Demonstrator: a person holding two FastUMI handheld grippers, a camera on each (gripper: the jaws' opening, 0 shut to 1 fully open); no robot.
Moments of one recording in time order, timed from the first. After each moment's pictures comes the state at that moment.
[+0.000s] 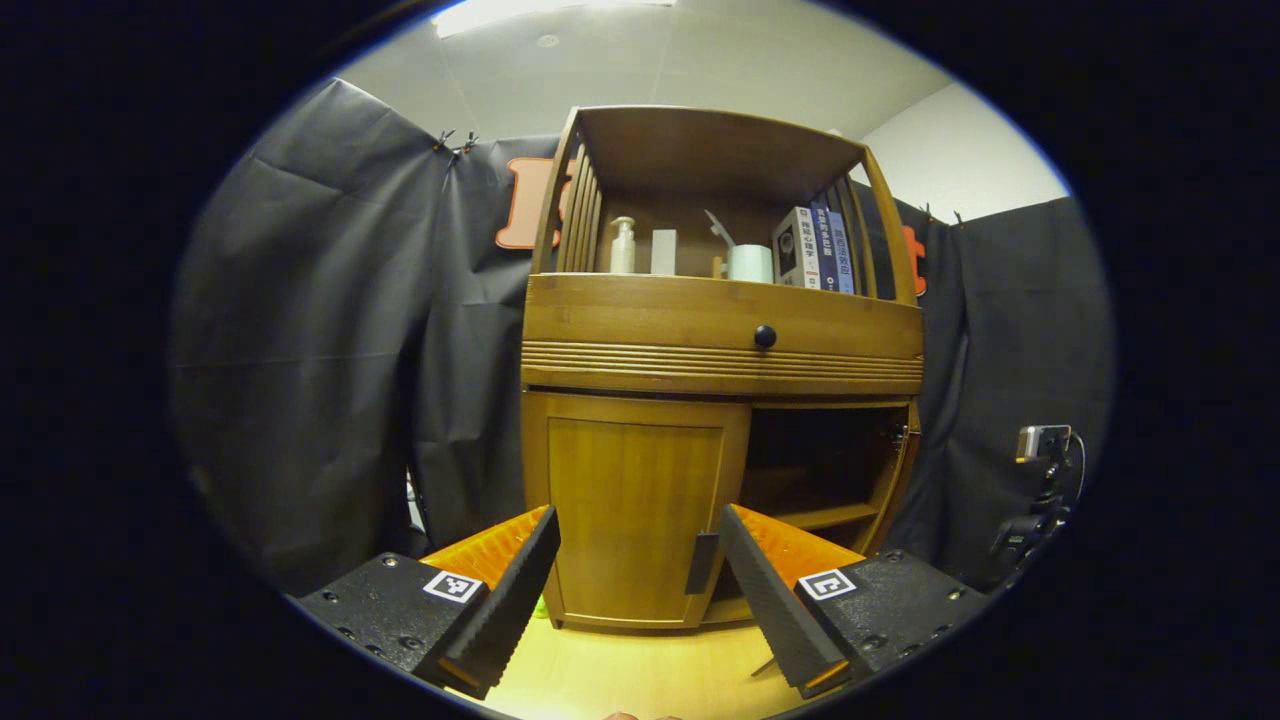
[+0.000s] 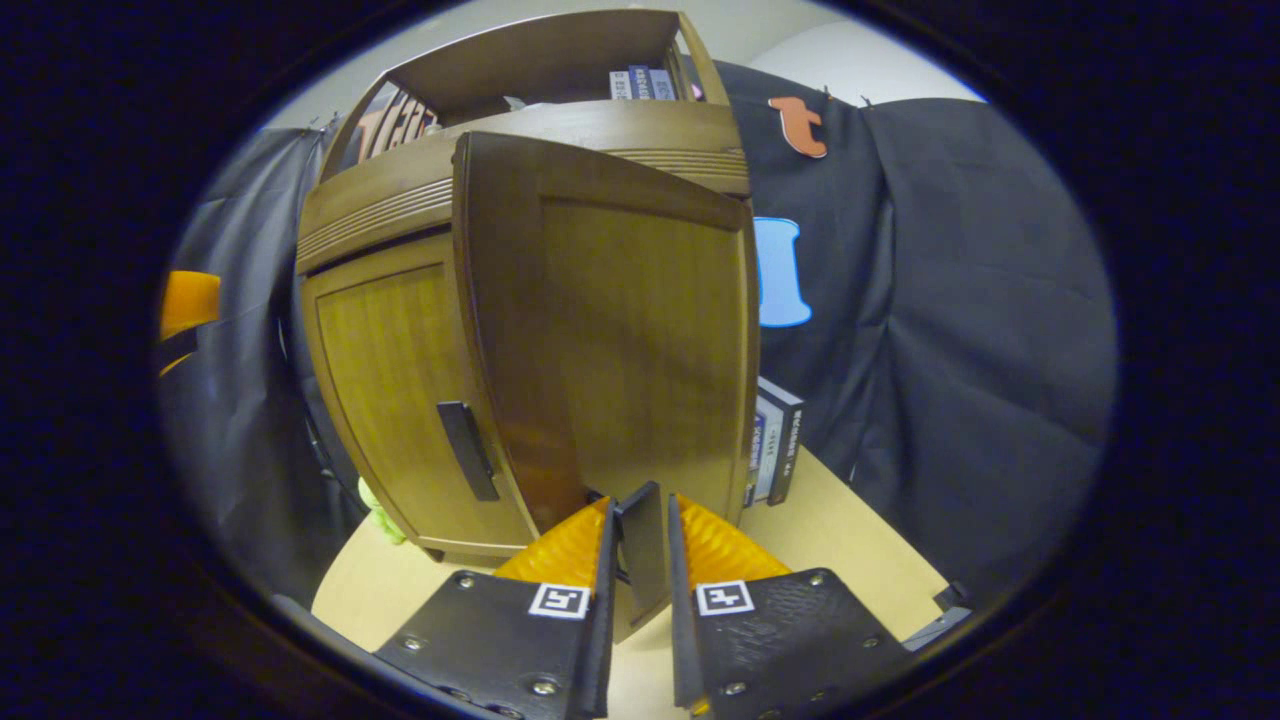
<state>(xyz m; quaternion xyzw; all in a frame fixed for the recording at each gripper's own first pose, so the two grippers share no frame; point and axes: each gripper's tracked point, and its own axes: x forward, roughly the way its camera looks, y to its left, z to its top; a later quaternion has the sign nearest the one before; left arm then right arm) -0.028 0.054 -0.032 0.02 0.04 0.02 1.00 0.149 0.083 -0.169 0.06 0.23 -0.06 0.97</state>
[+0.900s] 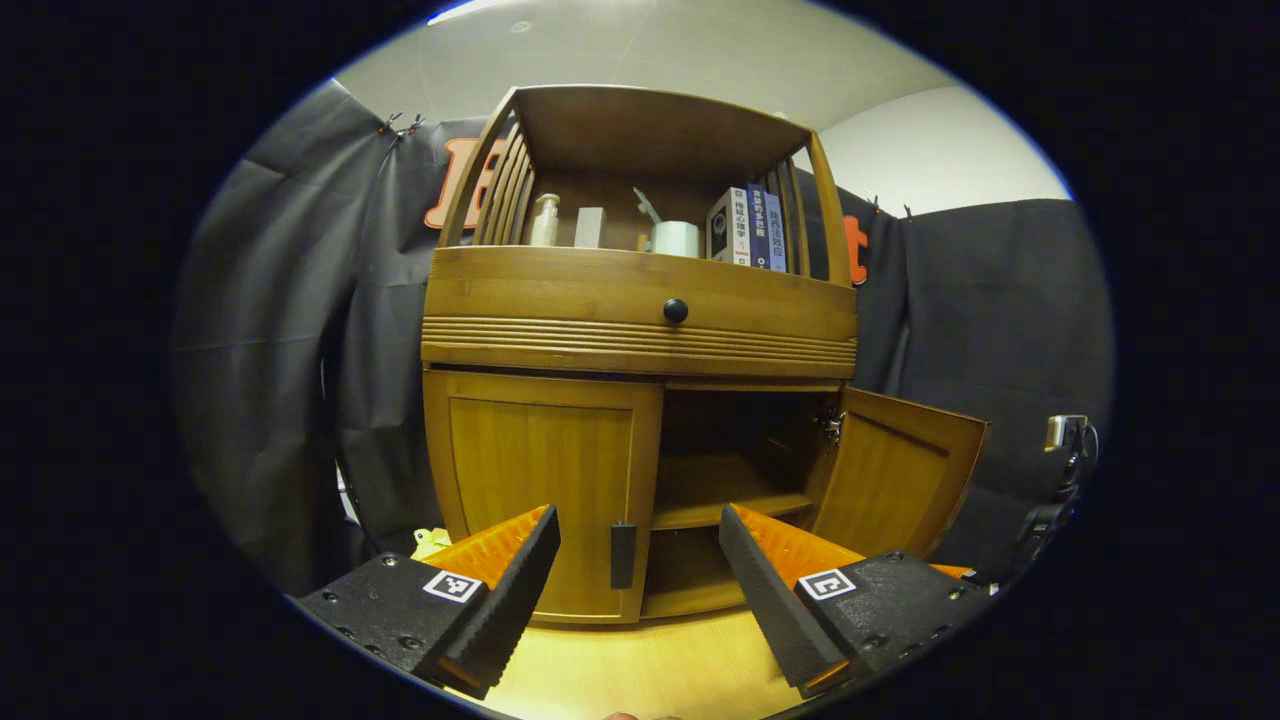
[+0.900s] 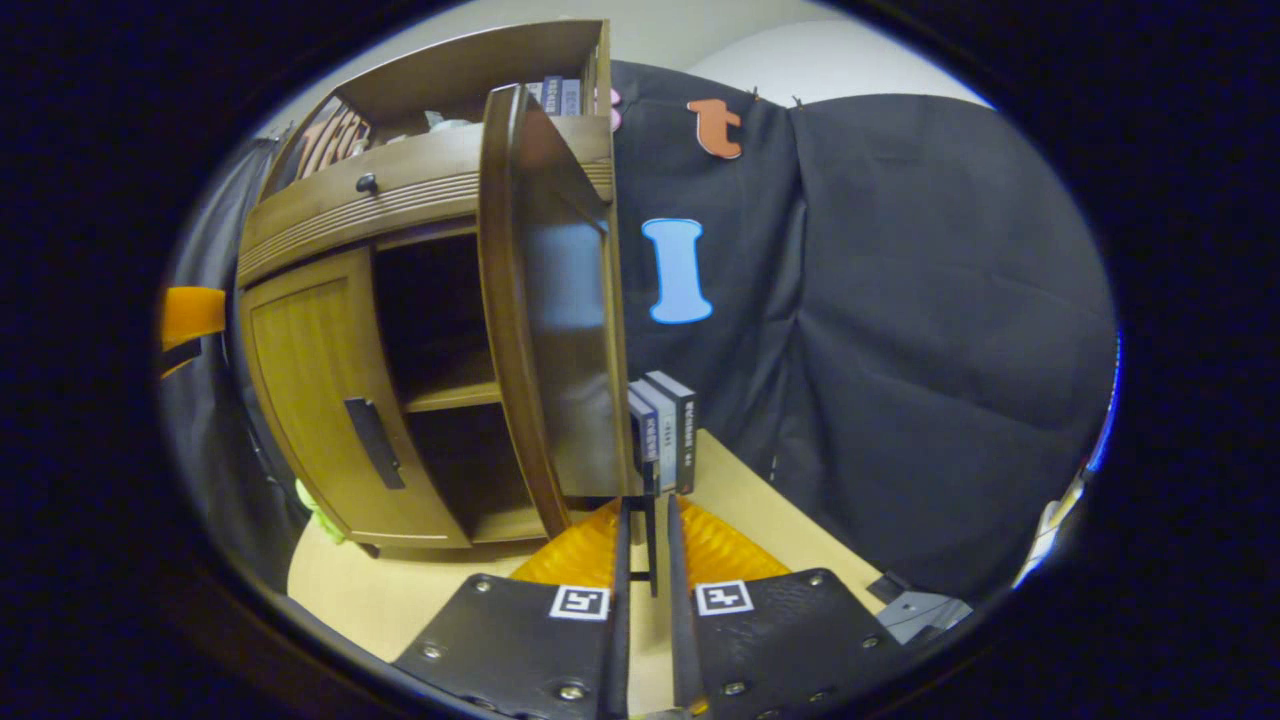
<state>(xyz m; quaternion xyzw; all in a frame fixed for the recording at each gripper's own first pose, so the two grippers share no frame) -0.008 -0.013 -0.053 0.01 0.07 -0.07 1.00 0.110 -0.002 -0.160 0.05 0.23 -0.17 0.96</state>
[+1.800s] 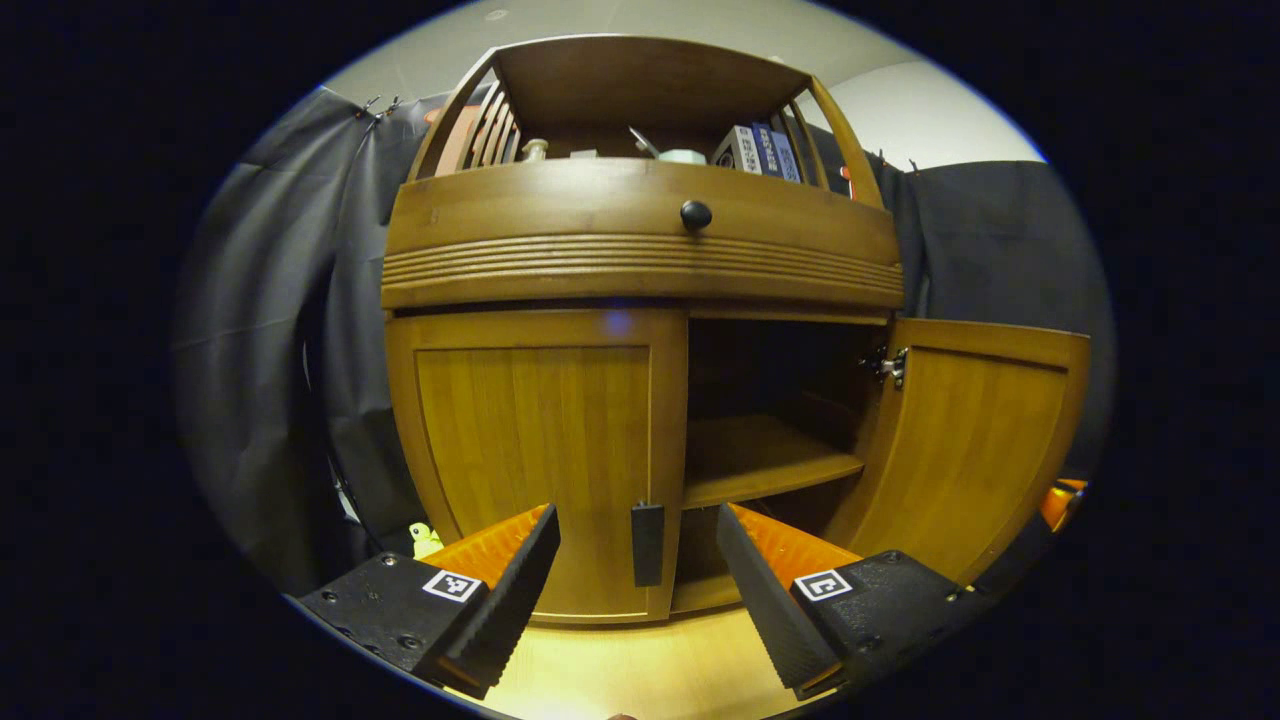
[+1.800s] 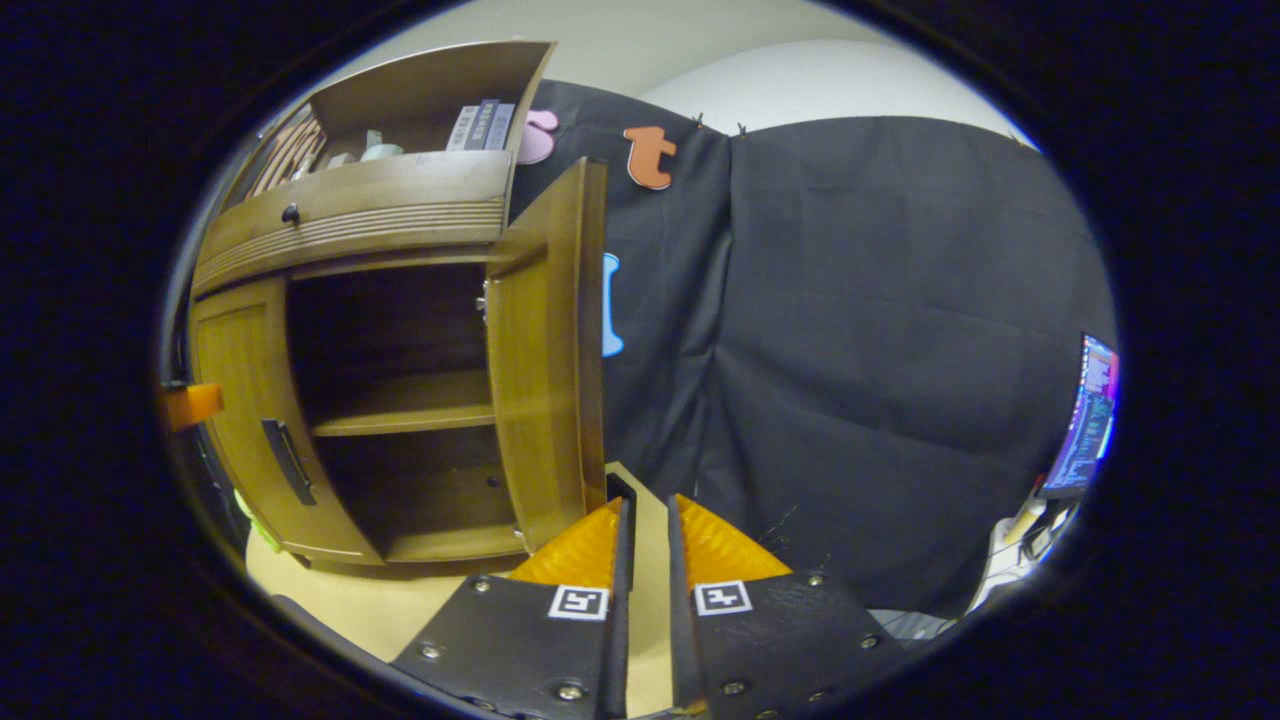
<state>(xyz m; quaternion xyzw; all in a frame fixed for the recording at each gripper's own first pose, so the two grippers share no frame) 0.065 0.006 -0.133 0.05 0.12 -0.05 0.99 0.095 -0.080 -0.133 0.02 0.18 -0.26 0.95</state>
